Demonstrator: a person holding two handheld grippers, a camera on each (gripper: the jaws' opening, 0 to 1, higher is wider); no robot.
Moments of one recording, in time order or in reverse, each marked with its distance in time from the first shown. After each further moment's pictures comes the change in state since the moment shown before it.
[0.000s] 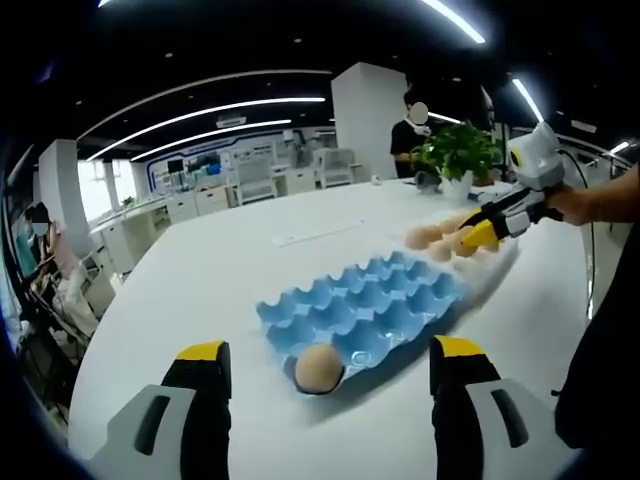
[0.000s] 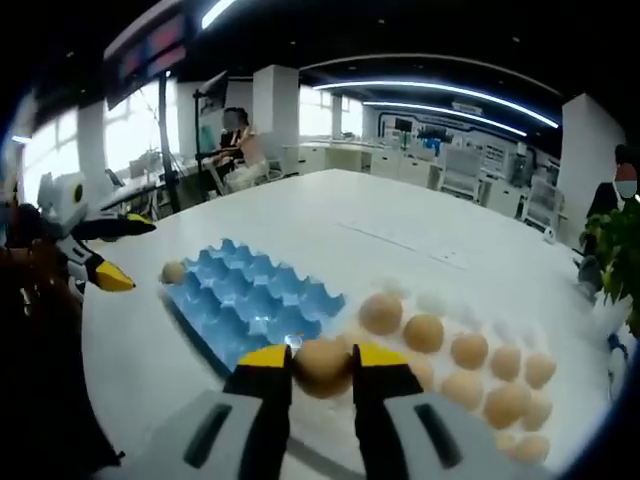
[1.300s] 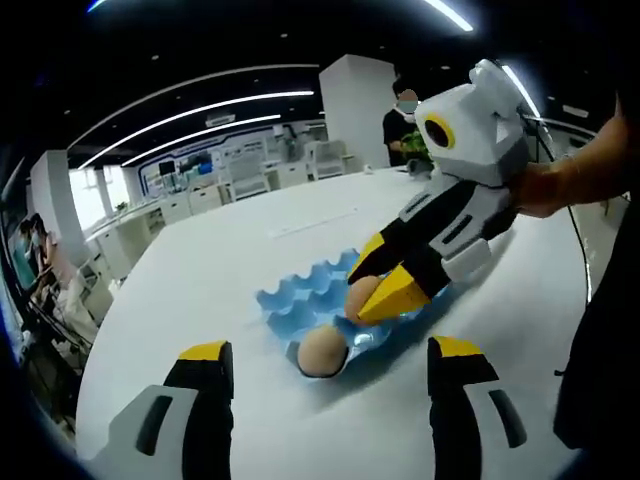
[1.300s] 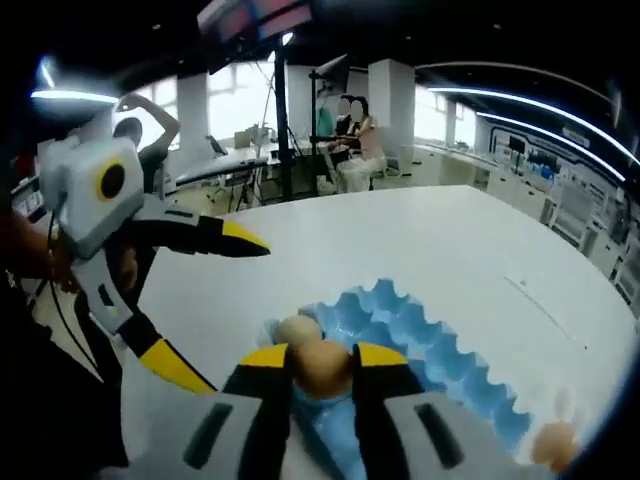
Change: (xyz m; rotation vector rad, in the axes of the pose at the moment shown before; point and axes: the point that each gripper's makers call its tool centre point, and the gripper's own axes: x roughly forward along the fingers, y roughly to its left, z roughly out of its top) left arm -0.002 0.004 -0.014 0.052 0.032 -0.019; right arm 0.096 0.174 0.041 -0.230 0.031 0.434
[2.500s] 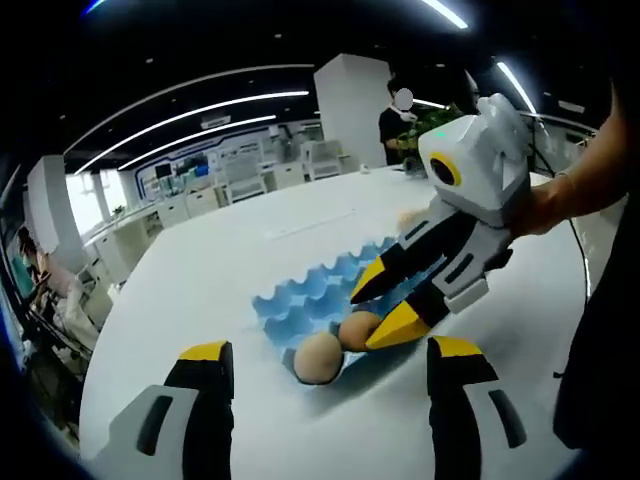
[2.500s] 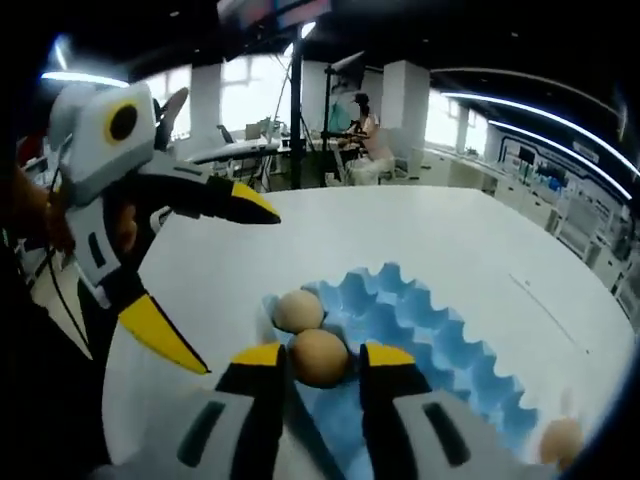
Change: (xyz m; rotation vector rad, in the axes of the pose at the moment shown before) left arm 0.003 -0.005 0.005 0.020 0.006 -0.009; right arm -0.007 -0.006 -0.017 -0.030 -0.047 -0.022
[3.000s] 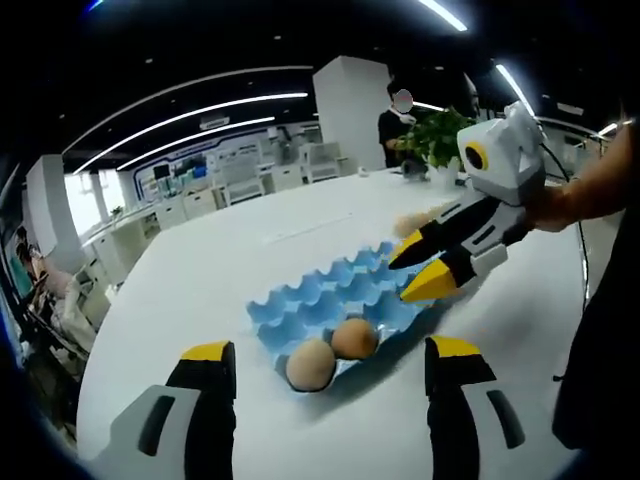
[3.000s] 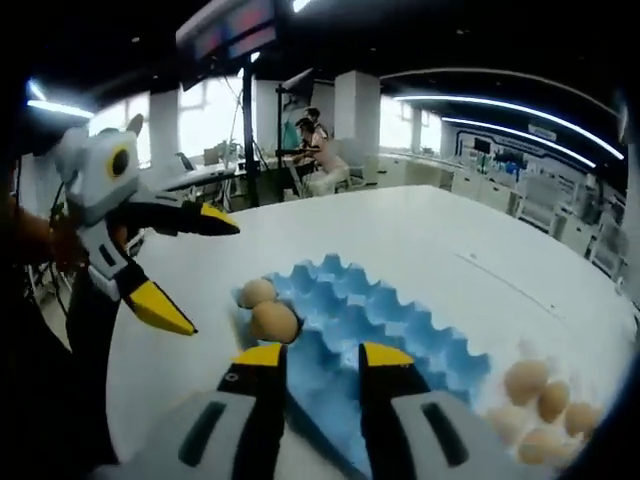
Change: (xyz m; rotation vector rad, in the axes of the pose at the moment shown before) left arm 0.002 -0.006 0.005 -0.001 -0.016 -0.005; right arm -0.056 -0.033 -0.022 0.119 -0.035 -0.153
